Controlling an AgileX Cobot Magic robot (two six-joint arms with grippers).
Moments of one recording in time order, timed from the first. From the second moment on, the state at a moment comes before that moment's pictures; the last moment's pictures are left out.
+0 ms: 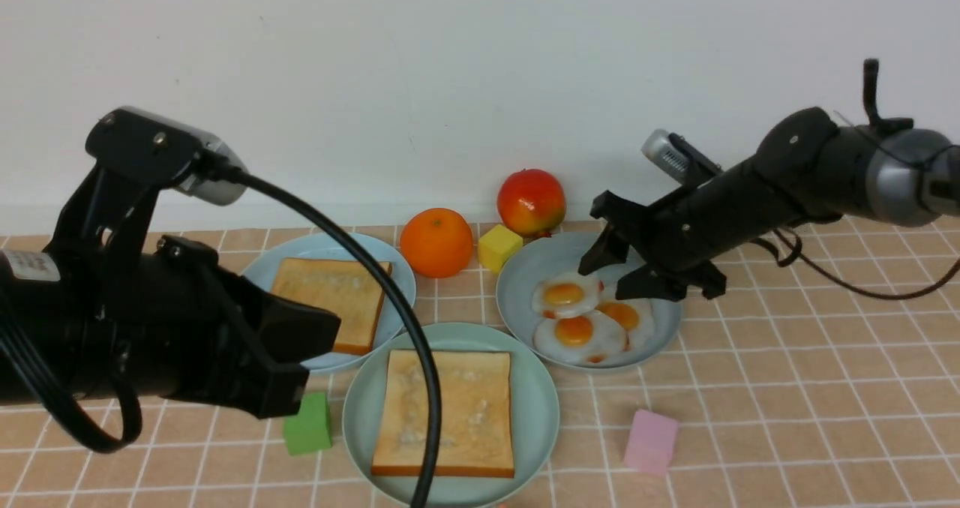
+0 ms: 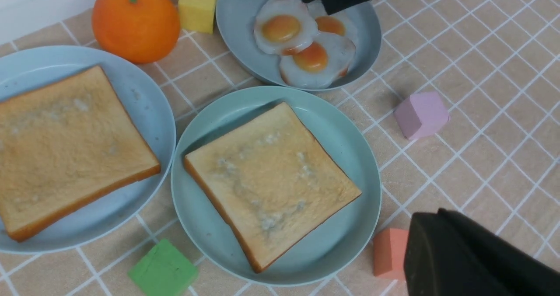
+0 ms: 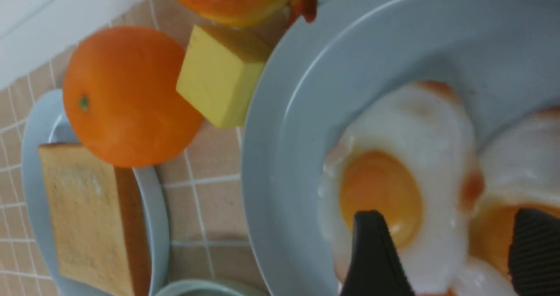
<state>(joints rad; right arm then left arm) 0.19 2.14 -1.54 0.83 0.65 -0.05 -0.35 1.04 -0.80 -0.64 0.57 0.60</state>
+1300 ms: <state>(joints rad) 0.14 2.17 -1.55 0.98 0.67 -0.14 -0.35 0.99 -0.80 -0.56 0.60 0.49</state>
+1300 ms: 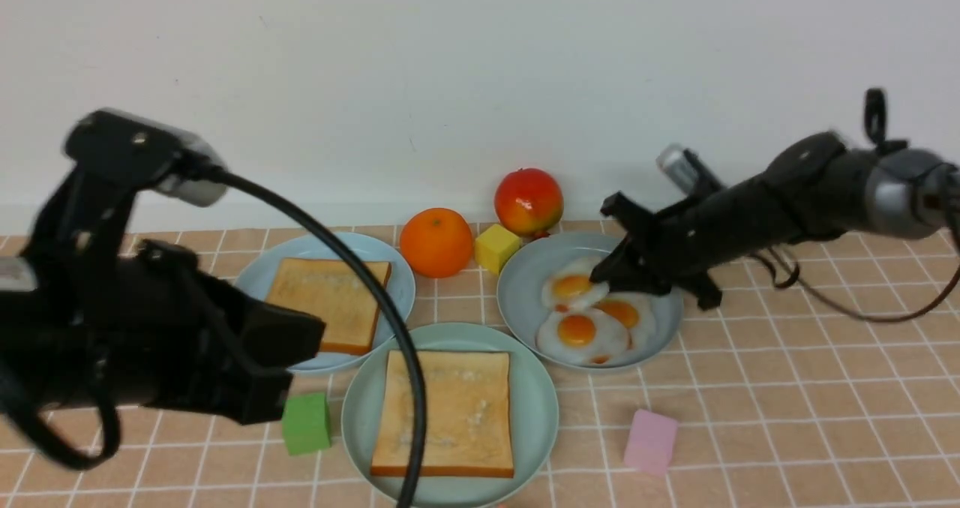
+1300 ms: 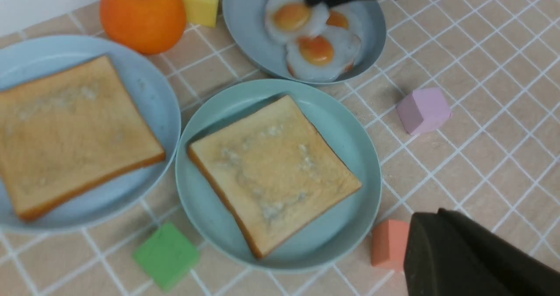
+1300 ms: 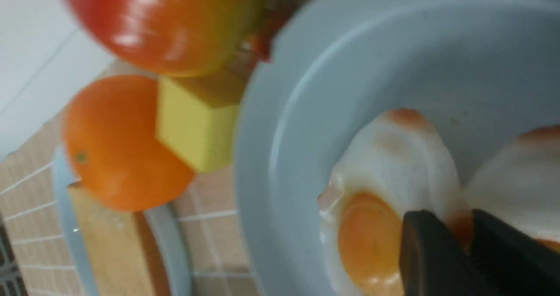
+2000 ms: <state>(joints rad) 0.47 2.10 -1.53 1.00 0.85 -0.39 -0.35 0.85 -0.80 -0.24 0.73 0.13</state>
